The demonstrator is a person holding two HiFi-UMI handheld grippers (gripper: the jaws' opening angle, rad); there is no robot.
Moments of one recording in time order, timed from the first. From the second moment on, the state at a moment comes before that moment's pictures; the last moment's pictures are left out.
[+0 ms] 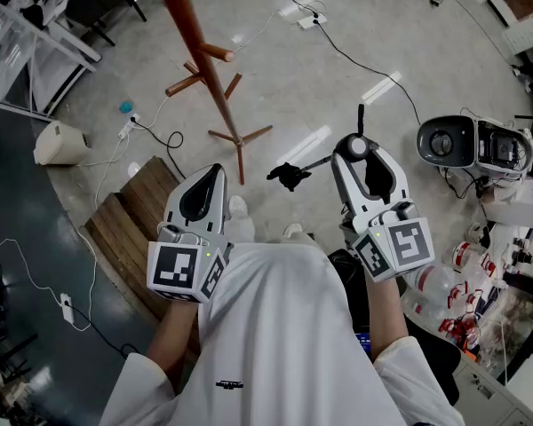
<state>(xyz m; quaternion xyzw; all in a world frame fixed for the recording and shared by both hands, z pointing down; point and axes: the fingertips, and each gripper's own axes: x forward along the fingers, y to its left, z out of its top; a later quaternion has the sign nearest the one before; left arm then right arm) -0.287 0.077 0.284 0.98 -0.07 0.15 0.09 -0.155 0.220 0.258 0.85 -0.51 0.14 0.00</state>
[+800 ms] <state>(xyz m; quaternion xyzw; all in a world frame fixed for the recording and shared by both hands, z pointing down) -0.241 0.266 0.269 0.98 -0.10 0.15 0.05 -0.101 0.442 0.275 0.86 -0.50 0.13 0.00</state>
